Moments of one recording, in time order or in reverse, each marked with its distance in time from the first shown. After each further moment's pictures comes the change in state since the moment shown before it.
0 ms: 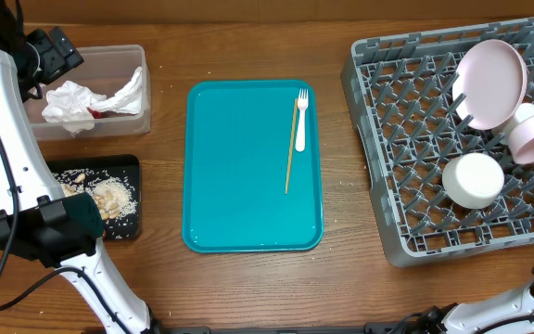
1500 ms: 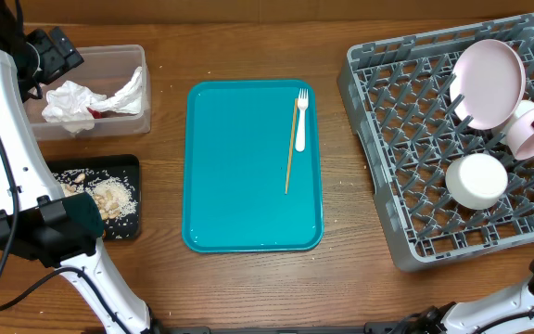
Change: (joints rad) left arm 0.000 0.000 0.000 0.000 0.000 0.000; right arm 0.050 0.014 0.053 -0.127 0.085 -0.326
